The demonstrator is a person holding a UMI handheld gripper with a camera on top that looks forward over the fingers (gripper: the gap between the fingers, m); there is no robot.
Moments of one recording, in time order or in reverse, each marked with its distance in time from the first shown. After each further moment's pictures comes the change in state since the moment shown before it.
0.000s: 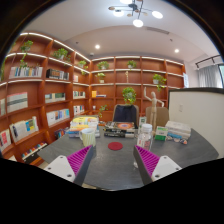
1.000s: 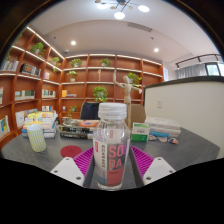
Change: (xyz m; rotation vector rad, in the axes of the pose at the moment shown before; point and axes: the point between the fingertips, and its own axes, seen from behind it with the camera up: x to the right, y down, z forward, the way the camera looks) arm 0.153 0.057 0.166 0.035 0.303 0.012
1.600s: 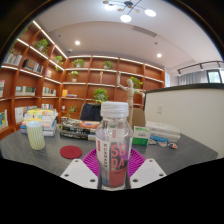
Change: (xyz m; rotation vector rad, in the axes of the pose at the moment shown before) arm -0.007 -0.004 0.005 0.033 0.014 -0.060
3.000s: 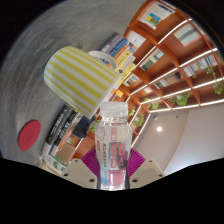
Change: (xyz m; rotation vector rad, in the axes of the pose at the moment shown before) arm -0.225 -0.134 0.091 0.437 0.155 -2.043
